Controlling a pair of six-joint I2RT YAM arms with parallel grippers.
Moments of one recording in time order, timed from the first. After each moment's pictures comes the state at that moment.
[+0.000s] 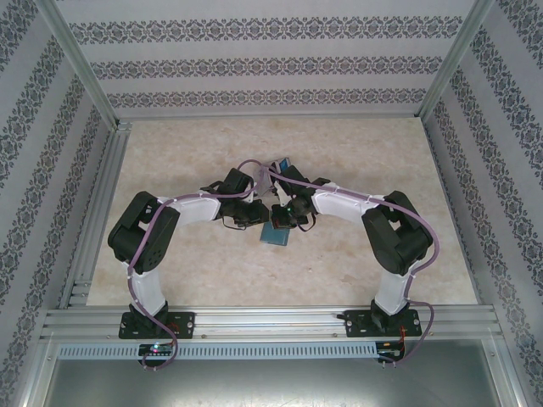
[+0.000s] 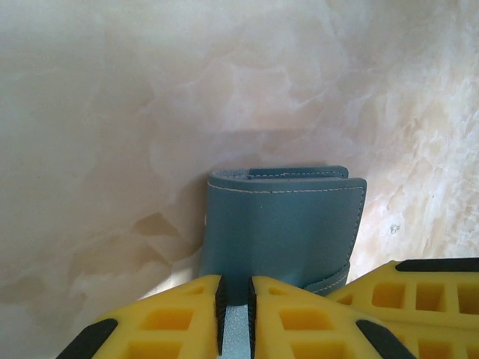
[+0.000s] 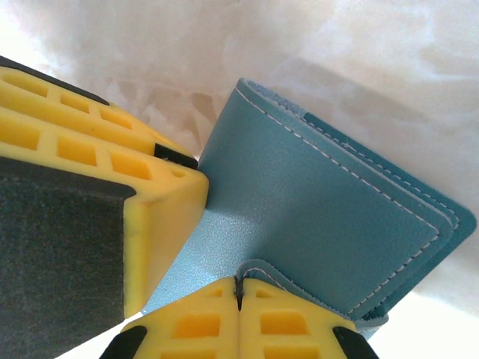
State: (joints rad) left arm -0.52 1.86 1.05 -0.21 0.47 -0.66; right arm 0.63 1.84 1.16 -0.55 -0.33 0.45
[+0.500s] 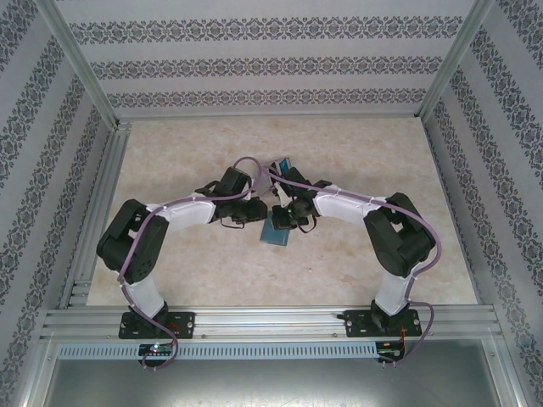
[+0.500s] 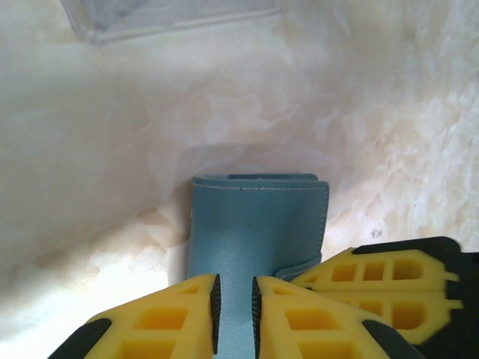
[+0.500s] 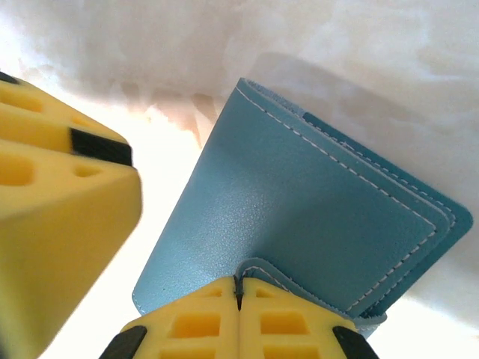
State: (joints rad) left arm -0.53 1.75 1.01 -0.20 0.38 -0.65; right arm 0.63 1.82 1.12 -0.51 -0.31 0.45
